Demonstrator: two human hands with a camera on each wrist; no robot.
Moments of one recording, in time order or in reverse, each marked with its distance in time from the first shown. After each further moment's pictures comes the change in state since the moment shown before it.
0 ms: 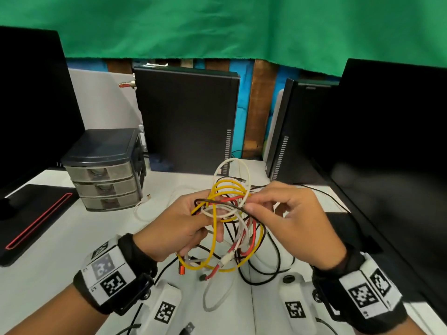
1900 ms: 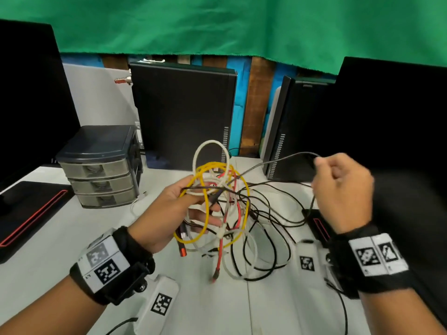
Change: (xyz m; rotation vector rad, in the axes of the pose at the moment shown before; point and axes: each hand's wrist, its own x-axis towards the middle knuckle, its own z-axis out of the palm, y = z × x) left_hand 0.006 0.005 0.002 -0.191 0.220 -0.071; right_hand 0.014 0.048 -0.056 -0.449 0.587 0.169
